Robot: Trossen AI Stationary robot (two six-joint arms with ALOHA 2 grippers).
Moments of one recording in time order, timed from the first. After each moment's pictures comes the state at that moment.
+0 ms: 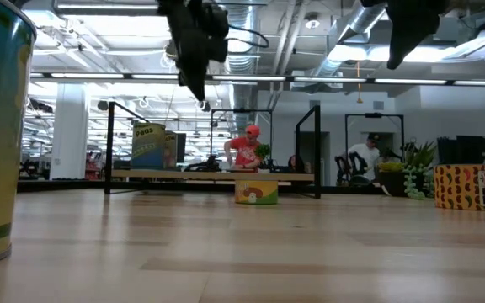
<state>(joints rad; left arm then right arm) 0.57 1.84 1.86 -1.32 0.17 0.30 0.22 1.31 1.28 -1.31 0.40 0.75</state>
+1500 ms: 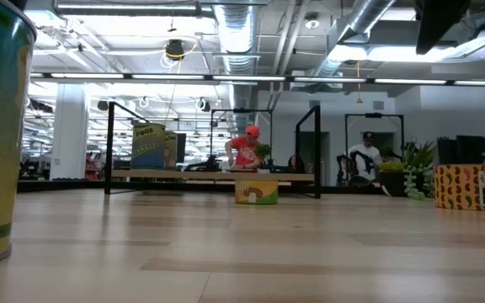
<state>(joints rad) -0.67 2.04 1.86 -1.42 -0.12 -1.08 0.40 1.31 1.29 -1.31 0.33 0.85</state>
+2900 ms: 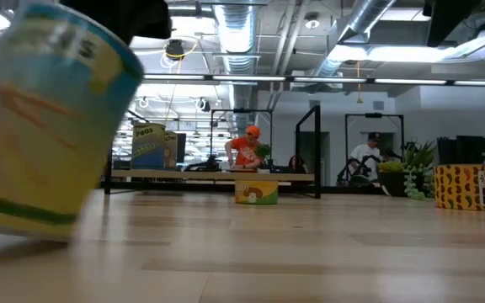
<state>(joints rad) -0.49 2.11 1.90 -1.40 -0.05 -0.66 0.46 1.31 1.28 -1.29 0.31 0.89</state>
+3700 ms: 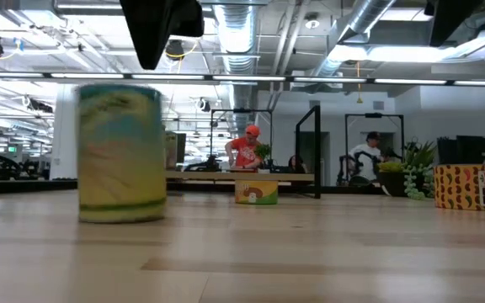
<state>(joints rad) -0.37 2.09 1.99 -1.48 -0.01 -0.43 0.47 1.31 1.28 -1.30 0.31 0.89</state>
